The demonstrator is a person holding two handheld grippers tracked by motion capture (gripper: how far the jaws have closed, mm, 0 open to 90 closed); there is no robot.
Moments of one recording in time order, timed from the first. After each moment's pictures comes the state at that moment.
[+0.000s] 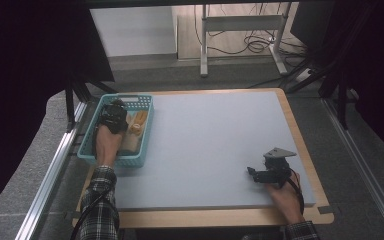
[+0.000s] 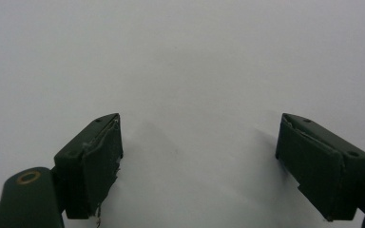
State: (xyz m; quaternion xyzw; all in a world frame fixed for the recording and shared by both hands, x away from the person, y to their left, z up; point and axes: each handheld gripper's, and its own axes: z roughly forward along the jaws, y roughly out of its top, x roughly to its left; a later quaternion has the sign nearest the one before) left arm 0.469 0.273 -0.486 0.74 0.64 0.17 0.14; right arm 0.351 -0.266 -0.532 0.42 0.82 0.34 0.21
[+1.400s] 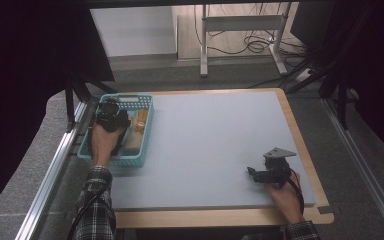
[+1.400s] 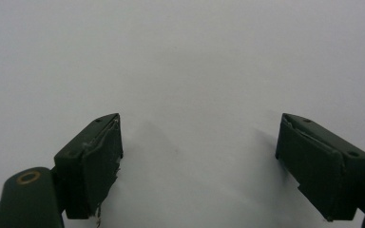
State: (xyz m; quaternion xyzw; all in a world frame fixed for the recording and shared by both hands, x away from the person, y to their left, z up) left arm 0.458 0.287 -0.471 0.72 0.63 0.19 0.22; right arm 0.351 -0.266 -0.532 0.42 0.82 0.34 0.21
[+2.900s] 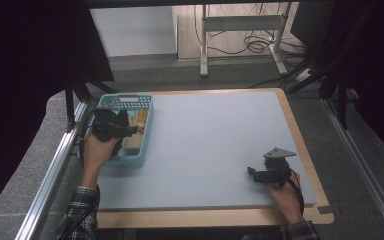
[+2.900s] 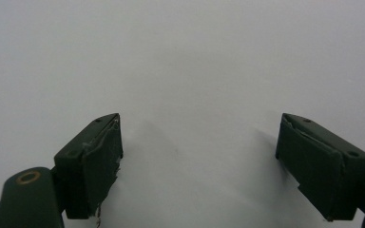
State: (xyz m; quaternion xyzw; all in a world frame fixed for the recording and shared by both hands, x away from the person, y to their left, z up) left arm 0.396 0.273 -0.443 0.74 0.54 0.17 0.35; right arm 0.351 -0.266 -0.532 0.42 0.82 0.34 0.21
